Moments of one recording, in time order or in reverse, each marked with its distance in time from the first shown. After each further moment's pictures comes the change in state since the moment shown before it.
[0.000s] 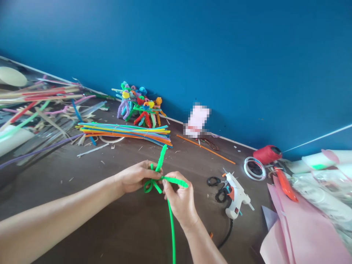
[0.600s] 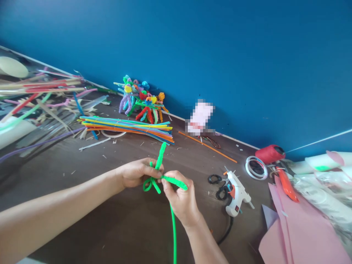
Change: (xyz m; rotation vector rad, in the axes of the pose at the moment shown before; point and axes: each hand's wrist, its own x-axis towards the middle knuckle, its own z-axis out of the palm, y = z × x) left_hand -0.005 0.006 0.004 -0.056 -0.059 -0.071; right_hand -0.005 -0.003 -0.004 -0.153 -0.048 -0.112
